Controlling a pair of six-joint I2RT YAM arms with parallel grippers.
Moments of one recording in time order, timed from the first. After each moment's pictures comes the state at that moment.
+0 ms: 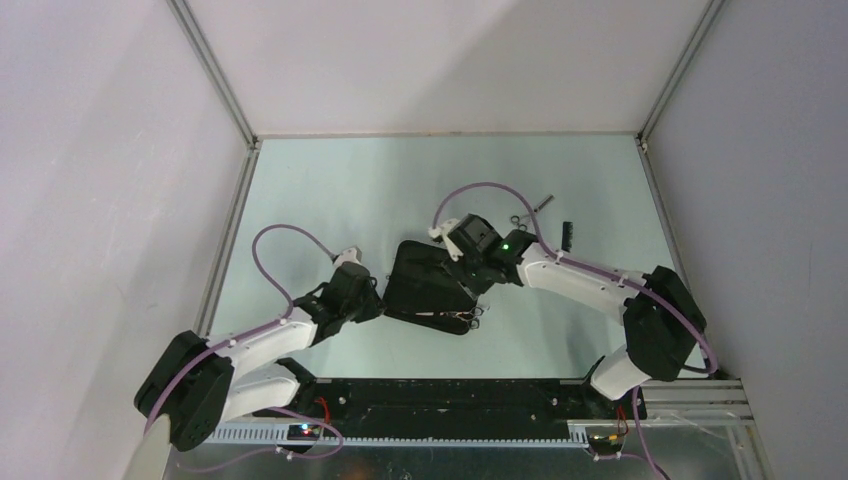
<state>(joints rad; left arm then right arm) -0.61 1.13 0.36 -0.10 -0.13 -0.81 0.88 1.56 1.16 -0.64 0.07 -0.03</state>
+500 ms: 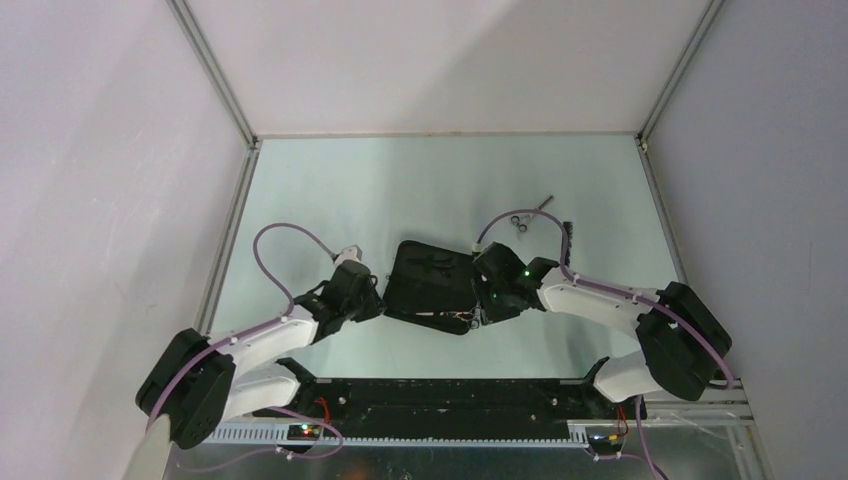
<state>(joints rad) -0.60 1.15 0.37 -0.12 -0.12 -0.81 0.82 1.42 0.81 -0.57 0.01 0.48</state>
